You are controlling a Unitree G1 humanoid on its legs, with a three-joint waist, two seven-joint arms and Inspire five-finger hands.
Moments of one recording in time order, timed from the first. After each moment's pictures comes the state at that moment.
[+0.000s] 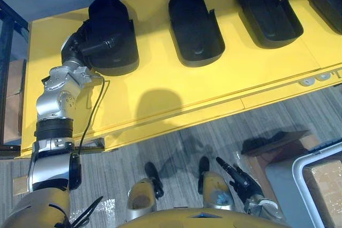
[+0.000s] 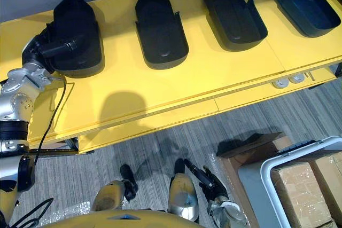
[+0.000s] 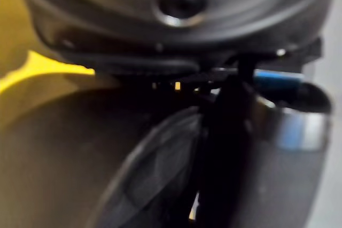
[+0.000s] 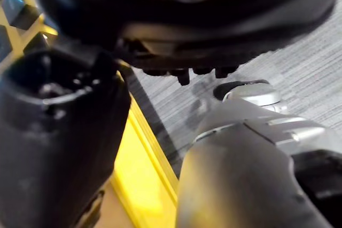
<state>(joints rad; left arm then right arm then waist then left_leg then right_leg) -0.65 0.57 0.22 0.45 -0.54 0.30 -0.09 0.21 -0.15 -0.22 0.71 0.17 0.00 0.28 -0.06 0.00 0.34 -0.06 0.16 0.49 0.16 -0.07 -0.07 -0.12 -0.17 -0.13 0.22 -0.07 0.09</state>
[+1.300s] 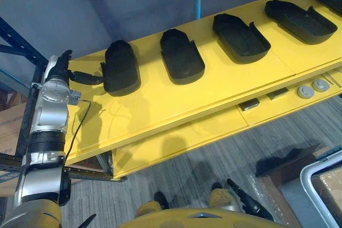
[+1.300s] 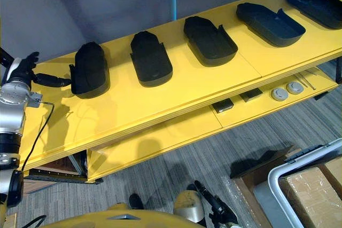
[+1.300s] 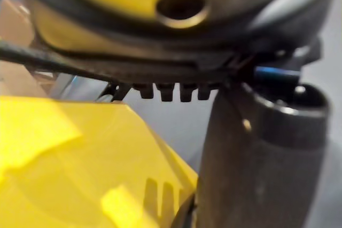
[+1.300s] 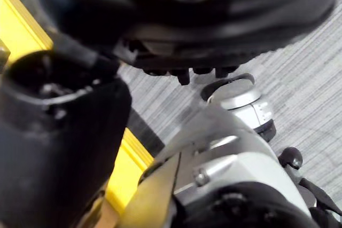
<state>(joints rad) -0.51 0.65 0.16 0.35 0.21 0.43 -0.05 0.25 -0.15 -0.38 0.91 0.12 0.01 0.26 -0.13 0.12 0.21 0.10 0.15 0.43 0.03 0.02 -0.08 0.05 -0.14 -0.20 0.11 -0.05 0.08</state>
